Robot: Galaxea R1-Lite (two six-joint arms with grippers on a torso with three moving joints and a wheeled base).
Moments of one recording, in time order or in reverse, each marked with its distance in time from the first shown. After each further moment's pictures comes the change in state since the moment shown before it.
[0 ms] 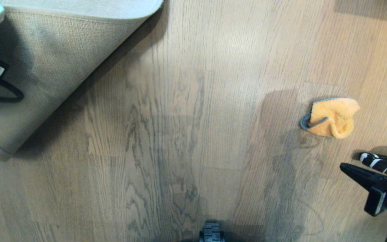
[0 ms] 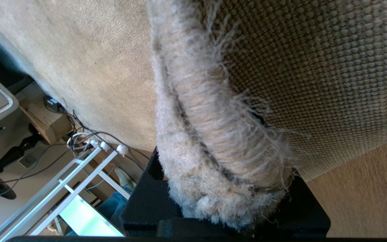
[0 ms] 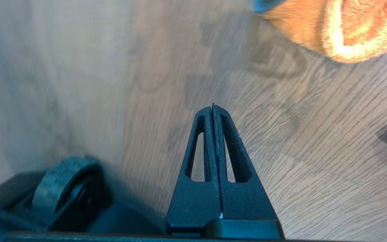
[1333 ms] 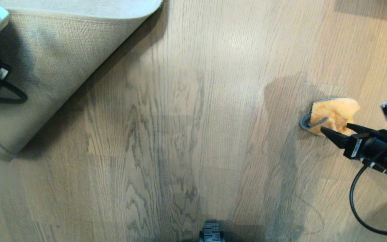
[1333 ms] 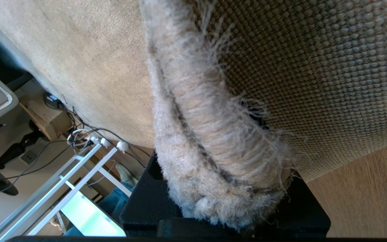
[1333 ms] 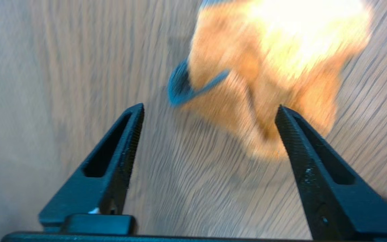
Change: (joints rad) left arm 0.000 0.016 0.002 -0.001 0.016 -0.003; right arm -0.144 0.329 -0.230 -0.215 0.000 0.061
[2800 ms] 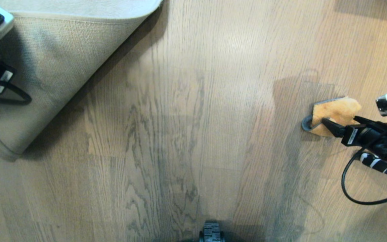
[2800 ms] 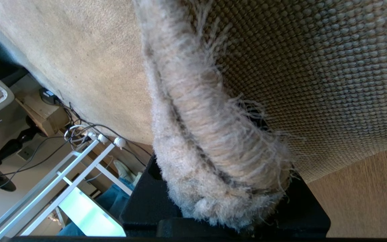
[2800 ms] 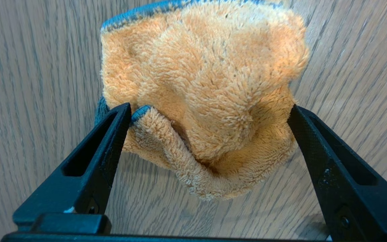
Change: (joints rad) left arm 0.000 0.021 0.001 0.000 0.012 -0.015; right arm -0.112 0.187 -0.088 -0.139 0.005 -0.008
